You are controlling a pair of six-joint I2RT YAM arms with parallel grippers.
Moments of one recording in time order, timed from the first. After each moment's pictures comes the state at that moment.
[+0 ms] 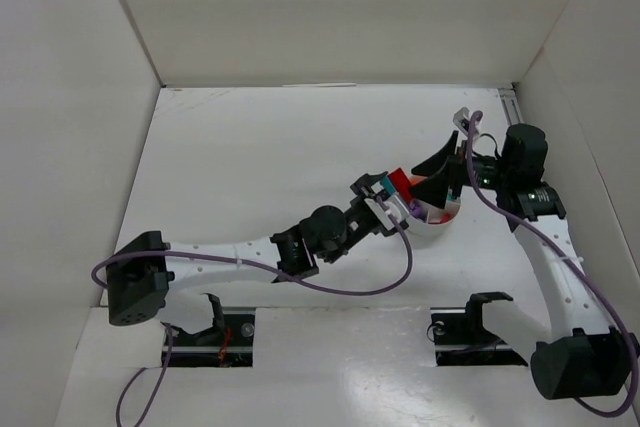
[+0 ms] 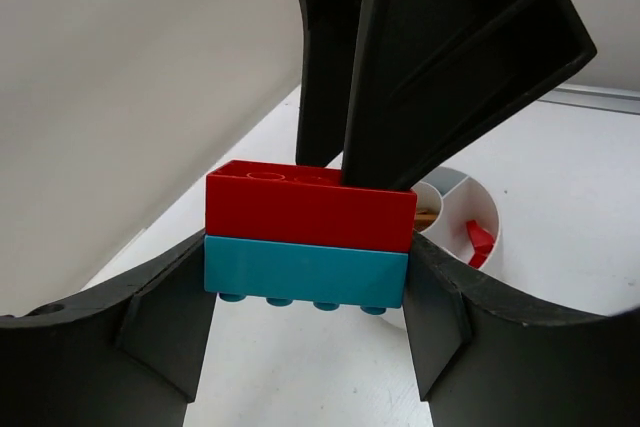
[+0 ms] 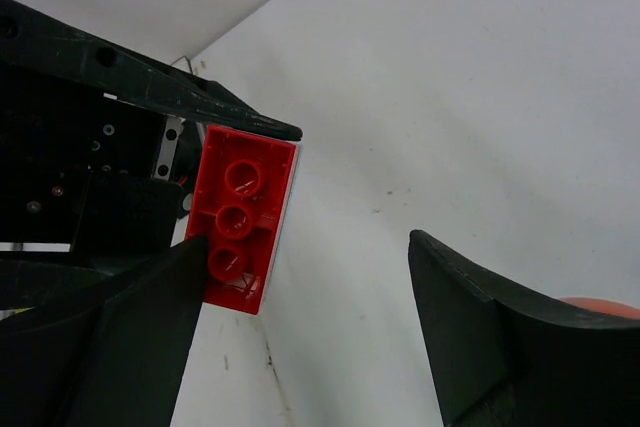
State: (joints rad) left arm -1.27 1.37 0.86 0.61 -0.36 0.37; right arm 0.04 0.98 0.93 -0.30 -1.18 0.10
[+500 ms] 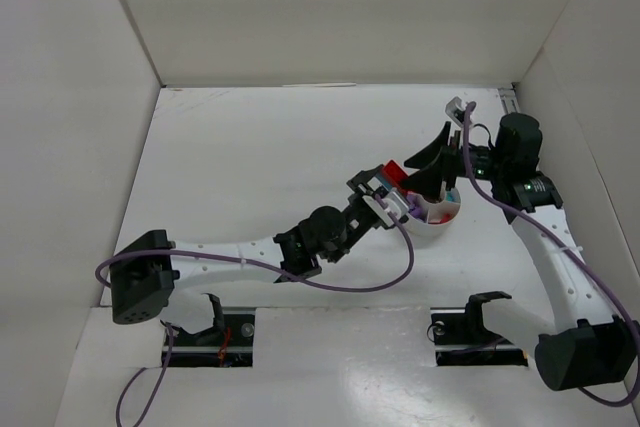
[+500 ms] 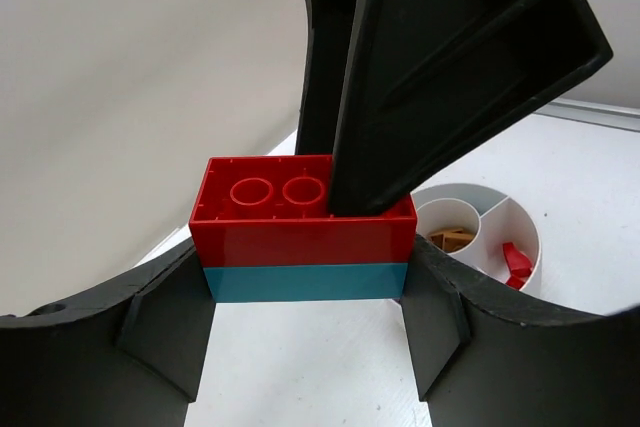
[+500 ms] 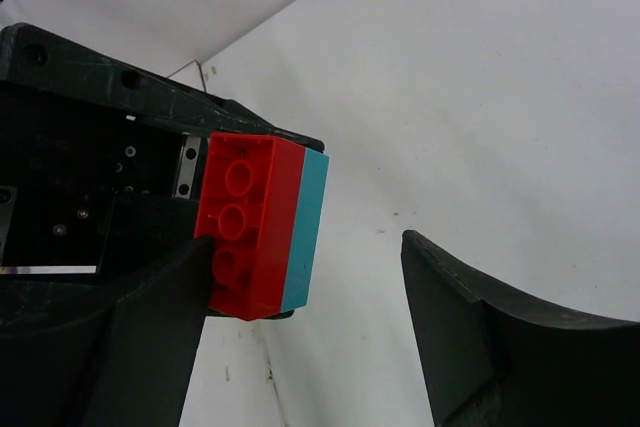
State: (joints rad) left arm -1.28 1.39 0.86 0.70 -0.46 0.43; right arm 0.12 1.04 1.01 -0.28 -1.14 0.12
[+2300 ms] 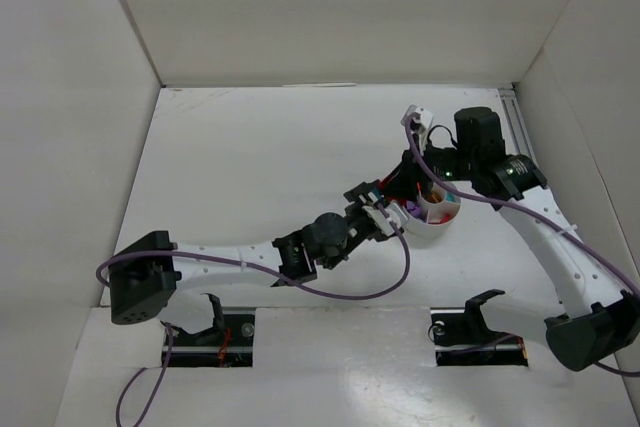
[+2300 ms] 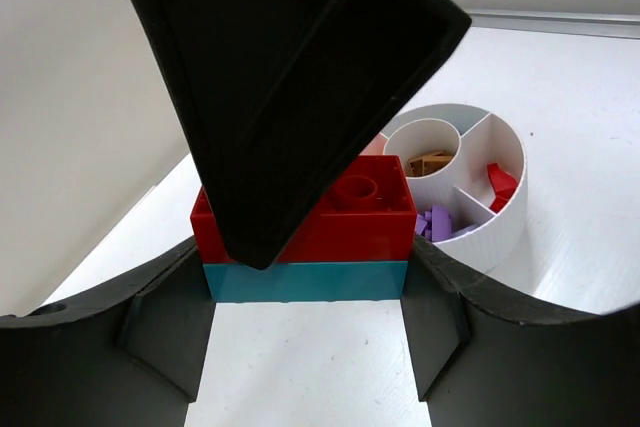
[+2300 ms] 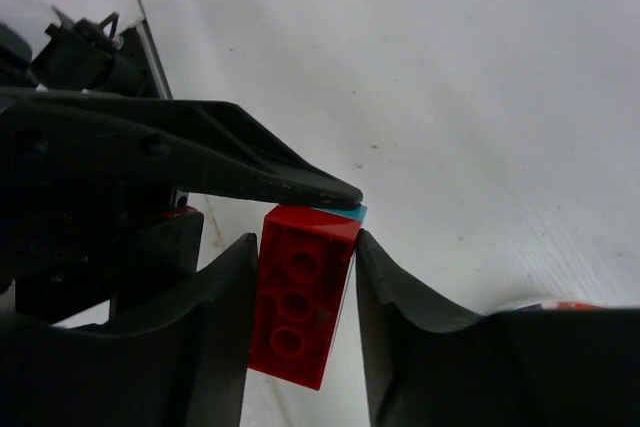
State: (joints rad) left arm -1.28 1.38 0.79 0.62 -0.43 0.40; right arm 0.38 1.15 1.23 -0.69 -0.78 -0.16
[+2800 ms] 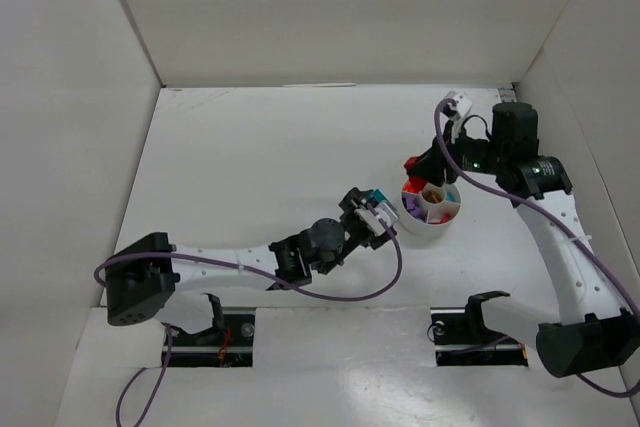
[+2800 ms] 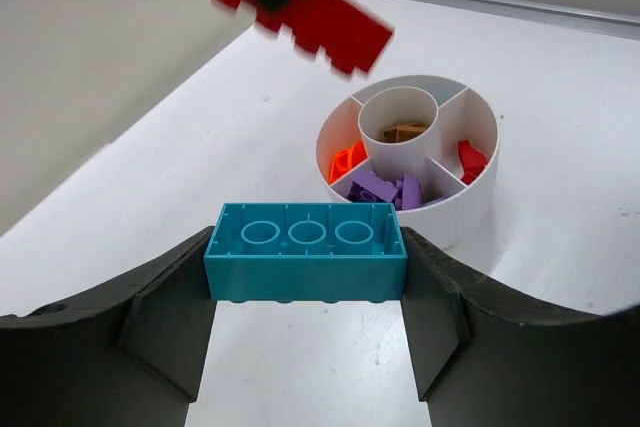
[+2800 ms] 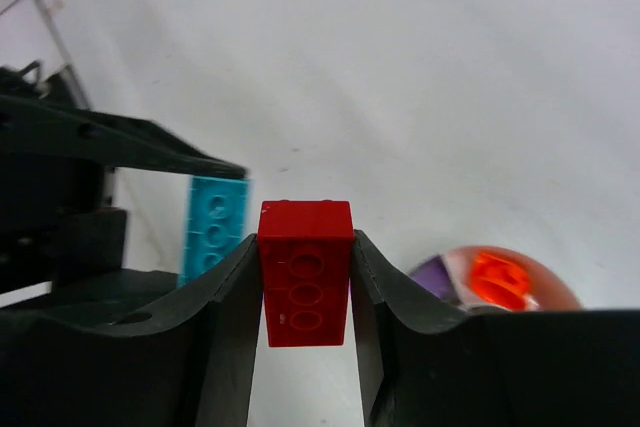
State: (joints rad) left arm -1.28 1.37 0.74 0.62 -0.45 0.28; right arm 0.21 1.12 1.23 -0.71 -0.80 -0.18
